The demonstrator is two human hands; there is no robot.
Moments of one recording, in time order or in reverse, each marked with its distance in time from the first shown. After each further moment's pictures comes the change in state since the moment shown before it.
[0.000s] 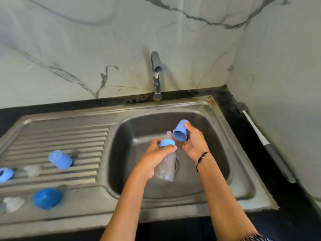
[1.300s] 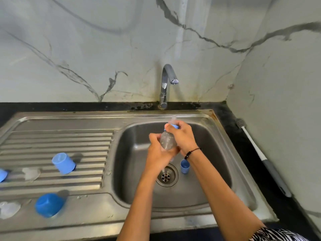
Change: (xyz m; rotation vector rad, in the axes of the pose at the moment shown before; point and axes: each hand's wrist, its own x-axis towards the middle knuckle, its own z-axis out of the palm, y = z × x) left_hand 0.011 0.014 -0.023 0.134 0.160 0.381; right_hand -0.005 -0.003 0.078 -0.617 0.021 -0.412
